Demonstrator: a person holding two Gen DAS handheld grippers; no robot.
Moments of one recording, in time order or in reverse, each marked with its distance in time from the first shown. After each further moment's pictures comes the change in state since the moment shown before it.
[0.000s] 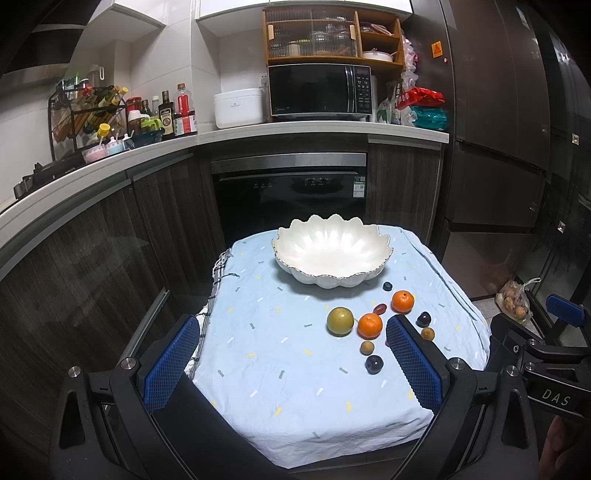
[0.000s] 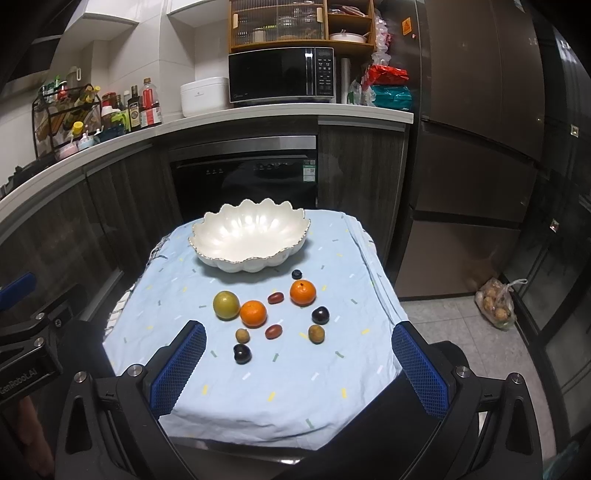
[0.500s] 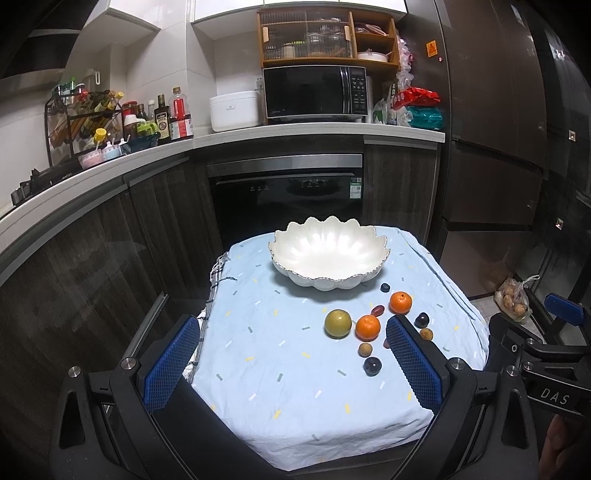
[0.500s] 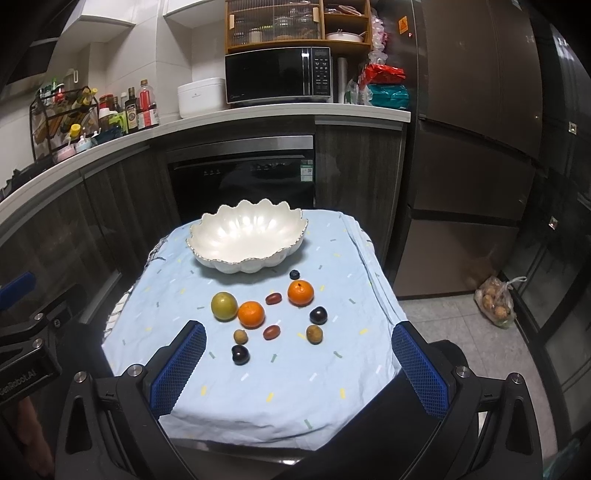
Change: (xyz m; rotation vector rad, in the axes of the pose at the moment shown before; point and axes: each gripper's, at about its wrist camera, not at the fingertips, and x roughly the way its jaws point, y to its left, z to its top) left arm 0.001 -0.002 0.005 0.013 -0.006 -0.010; right arm 0.001 -0.003 0.001 0.005 -0.002 0.000
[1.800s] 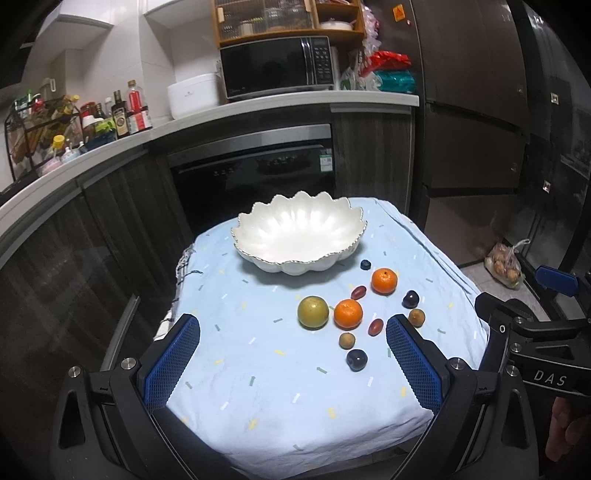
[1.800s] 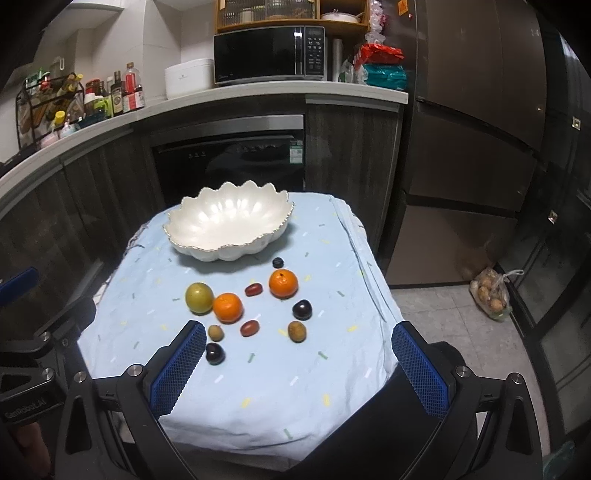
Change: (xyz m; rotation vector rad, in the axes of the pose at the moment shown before) left arm 0.056 -0.038 -0.005 0.113 0.077 -0.077; right arm 0.051 -0.017 -0.001 0.002 0.082 -0.034
